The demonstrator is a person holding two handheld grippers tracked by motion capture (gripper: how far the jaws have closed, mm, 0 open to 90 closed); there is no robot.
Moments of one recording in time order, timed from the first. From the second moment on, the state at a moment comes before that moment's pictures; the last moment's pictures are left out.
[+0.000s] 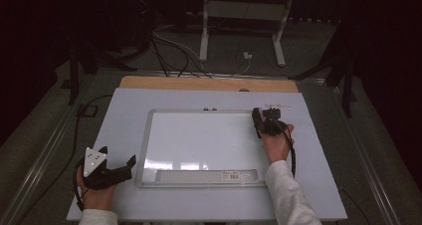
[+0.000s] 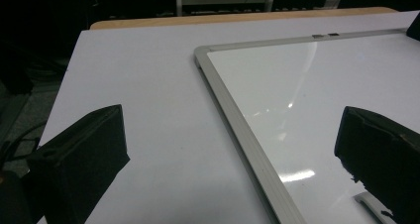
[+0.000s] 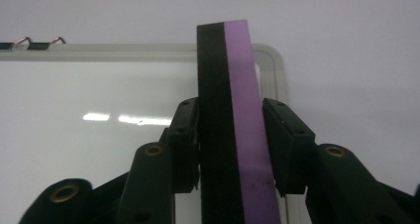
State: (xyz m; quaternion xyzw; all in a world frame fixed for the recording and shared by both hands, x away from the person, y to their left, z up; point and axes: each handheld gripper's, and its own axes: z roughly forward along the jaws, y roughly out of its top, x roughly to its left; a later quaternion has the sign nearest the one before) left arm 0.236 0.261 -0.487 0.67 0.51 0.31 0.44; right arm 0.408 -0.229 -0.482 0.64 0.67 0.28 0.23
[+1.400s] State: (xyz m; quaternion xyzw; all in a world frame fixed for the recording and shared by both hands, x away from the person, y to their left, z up) left arm 0.235 0.259 -0.487 0.67 0.51 0.31 0.44; right arm 0.336 -0.250 -0.444 0.44 0.74 0.45 0.23
